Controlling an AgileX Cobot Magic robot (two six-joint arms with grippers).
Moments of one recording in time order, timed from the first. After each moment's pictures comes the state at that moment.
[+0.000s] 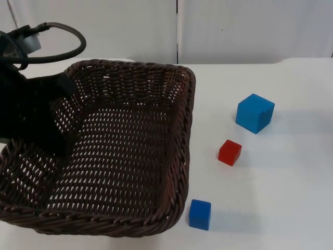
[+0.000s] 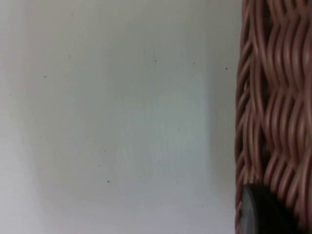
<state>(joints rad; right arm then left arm) 0.09 1.16 -0.97 0.03 0.75 0.00 -0.10 1.60 -0.88 -0.58 0.85 0.31</state>
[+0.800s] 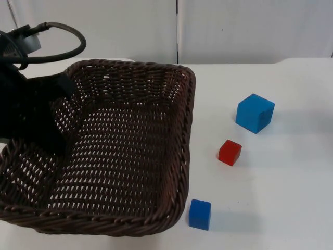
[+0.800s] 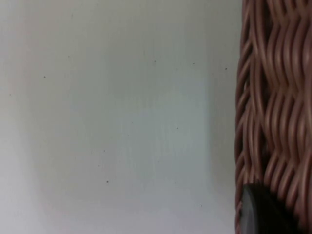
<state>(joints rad) 0.09 1.41 -0.99 0.03 0.60 -0.03 -0.10 1.60 -0.88 -0.58 0.85 0.31</state>
